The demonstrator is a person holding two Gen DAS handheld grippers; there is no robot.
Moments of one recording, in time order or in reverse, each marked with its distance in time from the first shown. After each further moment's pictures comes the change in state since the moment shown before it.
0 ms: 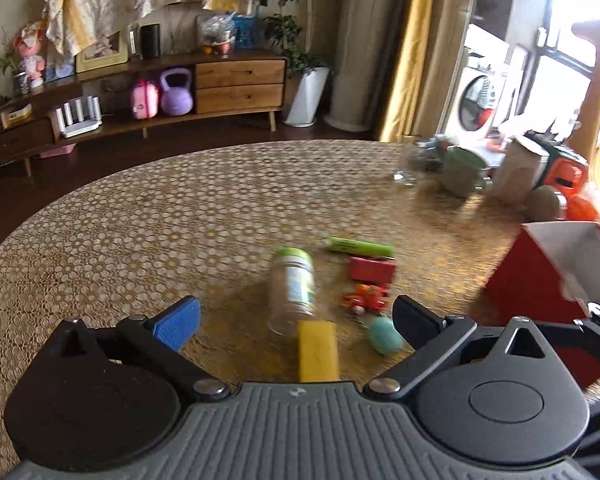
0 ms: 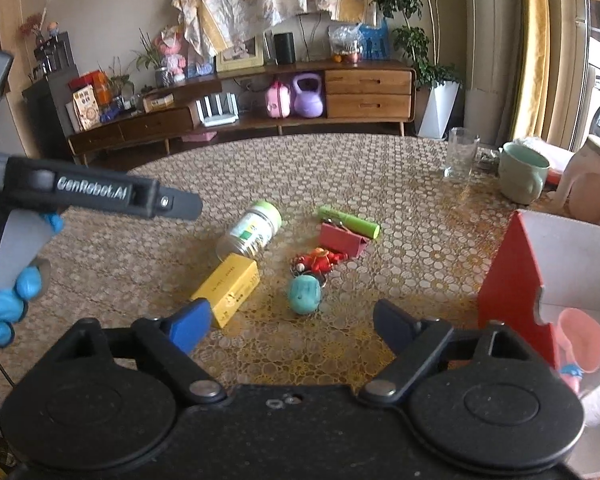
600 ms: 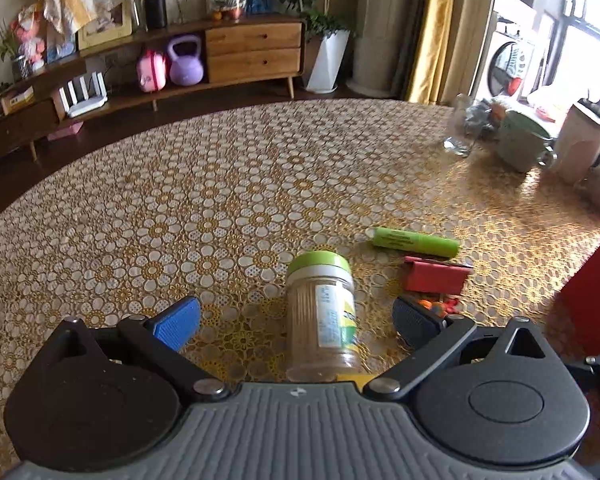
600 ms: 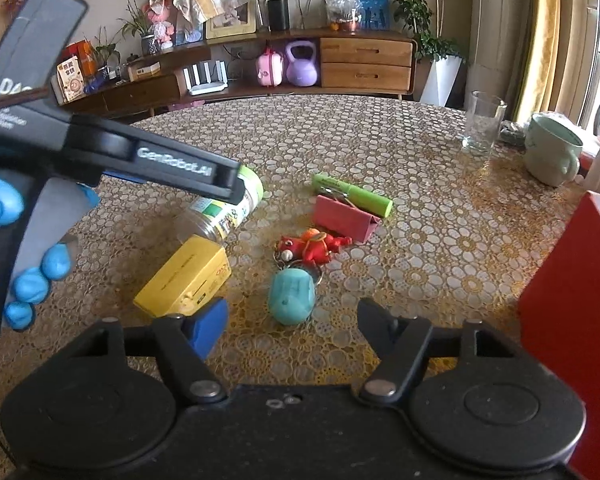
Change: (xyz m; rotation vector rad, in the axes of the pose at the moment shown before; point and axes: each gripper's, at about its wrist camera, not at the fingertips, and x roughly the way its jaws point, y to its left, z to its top) left arm 0.108 0.003 0.014 0.012 0.102 0.066; right arm 0.079 -0.002 0.002 -0.018 0.085 -0.031
